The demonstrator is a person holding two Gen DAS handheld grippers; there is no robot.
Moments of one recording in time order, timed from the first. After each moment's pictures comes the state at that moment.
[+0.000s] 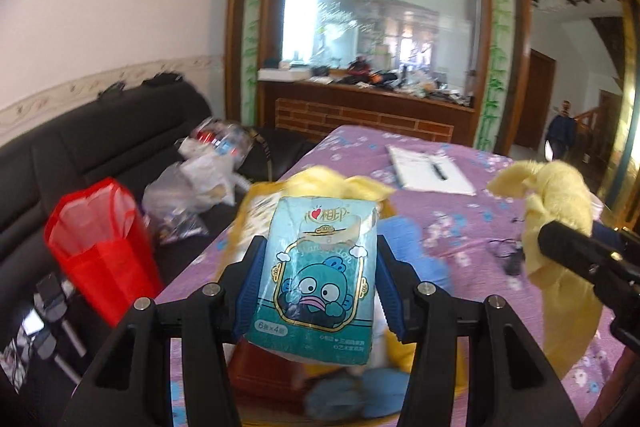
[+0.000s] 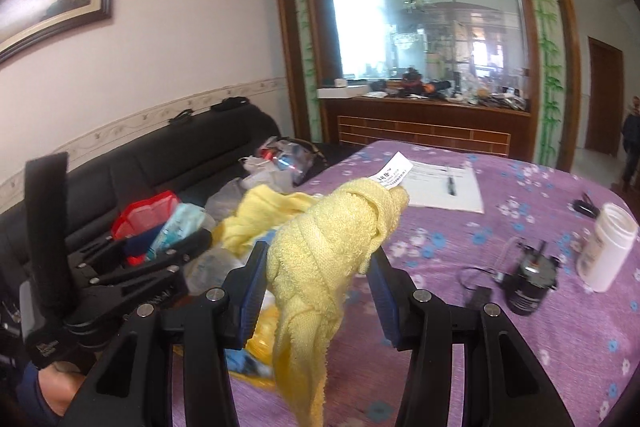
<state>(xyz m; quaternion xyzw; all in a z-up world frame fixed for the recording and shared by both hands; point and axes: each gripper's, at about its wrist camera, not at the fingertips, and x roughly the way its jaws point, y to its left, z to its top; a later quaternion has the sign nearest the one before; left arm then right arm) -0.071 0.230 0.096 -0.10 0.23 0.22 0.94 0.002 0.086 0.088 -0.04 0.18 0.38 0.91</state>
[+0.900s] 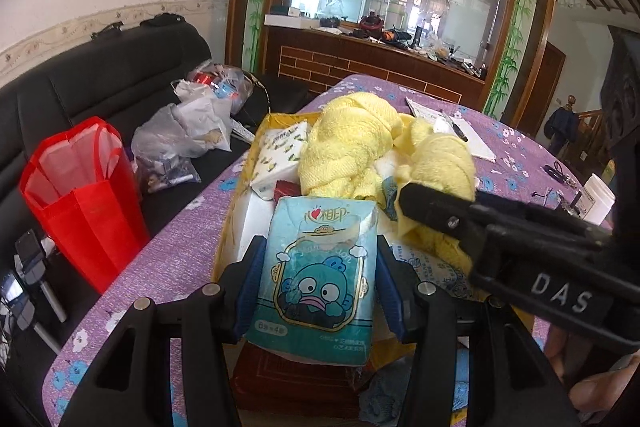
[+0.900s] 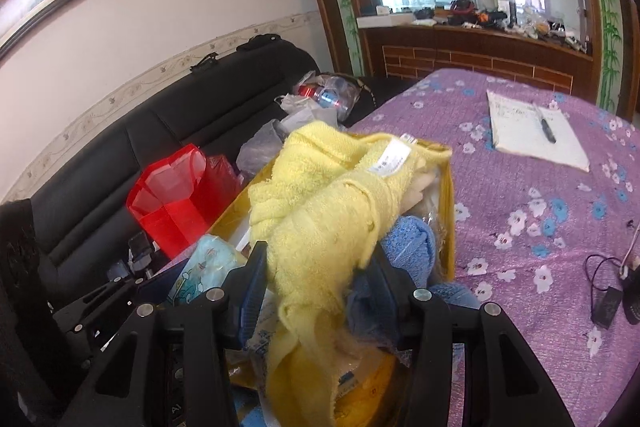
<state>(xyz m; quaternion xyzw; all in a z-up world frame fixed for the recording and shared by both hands) -0.053 0.273 0.042 -0.16 0.30 0.19 0.92 0.080 0.192 0.027 -0.03 0.32 0.44 0.84</state>
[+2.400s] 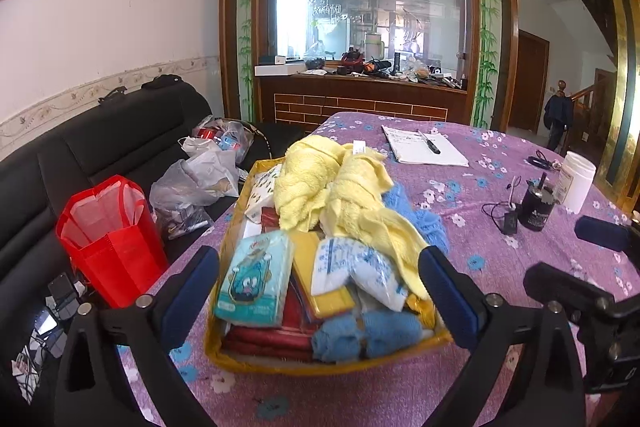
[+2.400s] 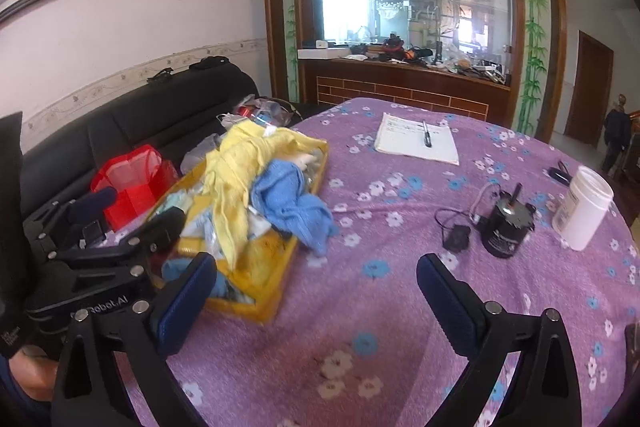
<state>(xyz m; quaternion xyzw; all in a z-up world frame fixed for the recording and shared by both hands) -0.106 0.195 0.077 -0.06 0.24 0.21 0.95 -0.022 0.050 0.048 -0.08 0.24 0.31 0.92</state>
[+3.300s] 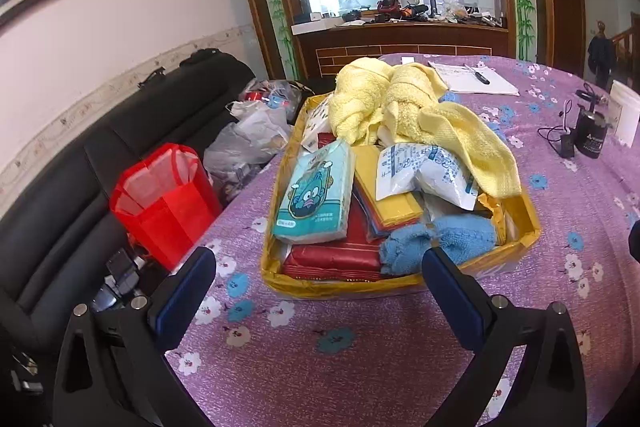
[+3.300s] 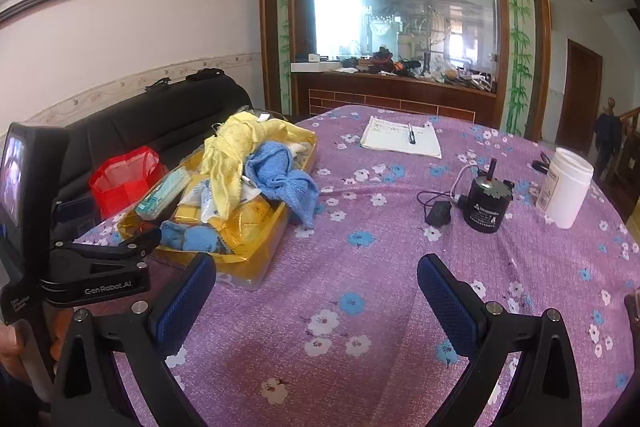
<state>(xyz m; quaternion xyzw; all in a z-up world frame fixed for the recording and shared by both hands) -0.120 0.196 0.043 0.00 0.33 0.30 0.90 -0.055 0.027 0.027 -0.08 0.20 0.31 0.92</state>
